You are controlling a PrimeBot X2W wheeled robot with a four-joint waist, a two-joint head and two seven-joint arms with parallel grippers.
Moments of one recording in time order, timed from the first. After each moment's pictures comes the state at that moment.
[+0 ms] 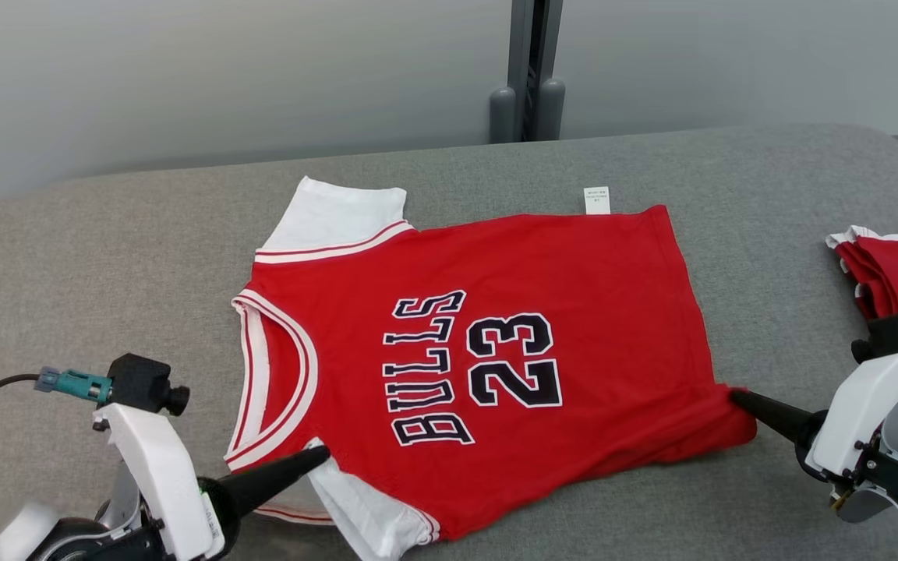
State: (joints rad) left arm -0.20 0.72 -0.58 -0.19 -1.62 0.08 0.57; right arm -0.61 -0.73 1.08 0.42 1.71 0.13 0.18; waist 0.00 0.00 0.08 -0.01
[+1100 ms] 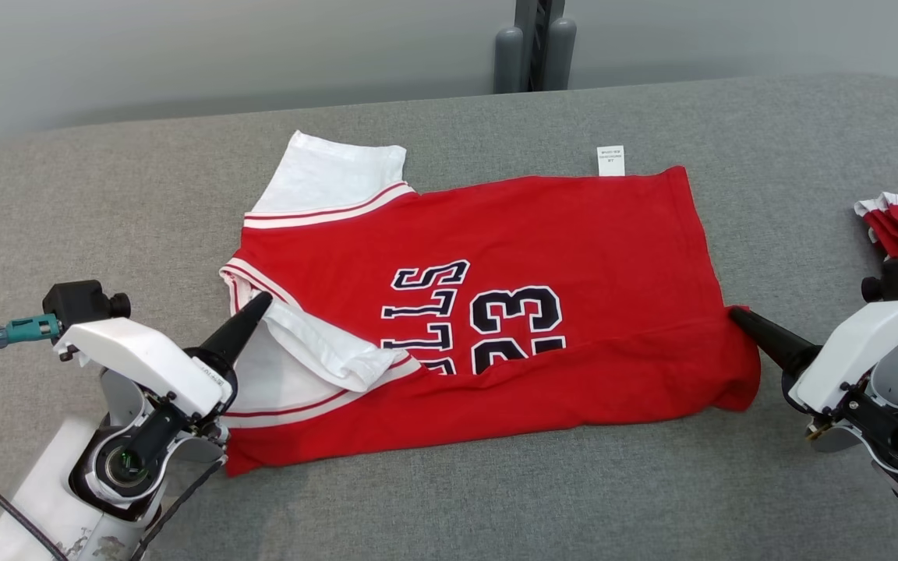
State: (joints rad) left arm -0.41 0.44 -0.49 0.27 -1.51 0.04 0.23; right arm -0.67 -0.62 0.96 0.52 1.62 0.13 0.08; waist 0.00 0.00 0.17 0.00
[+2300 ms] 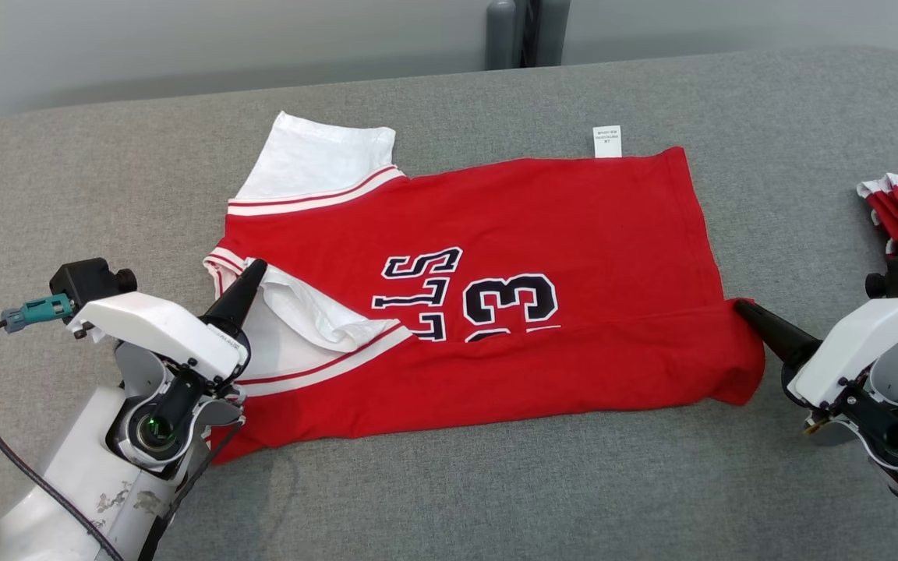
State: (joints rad) left arm -0.54 0.32 -0.50 0.52 -1.44 -0.03 0.12; right arm -0.67 -0.59 0.93 0.56 1.58 0.13 0.05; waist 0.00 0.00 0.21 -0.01
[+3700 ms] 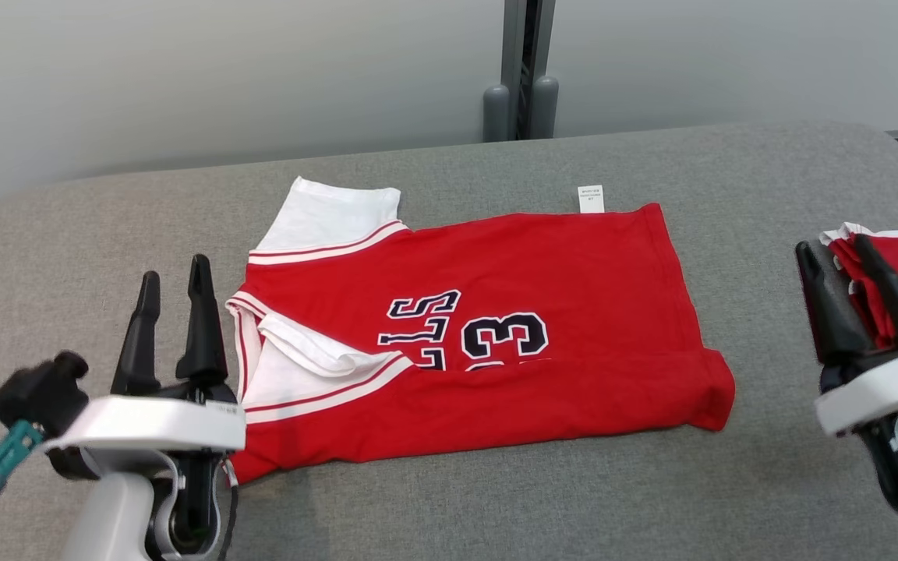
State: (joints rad) left arm -0.26 0.19 -0.18 0.22 -0.81 0.04 -0.26; right arm -0.41 -0.46 0.34 0.42 0.70 0.13 -0.26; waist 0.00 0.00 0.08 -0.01
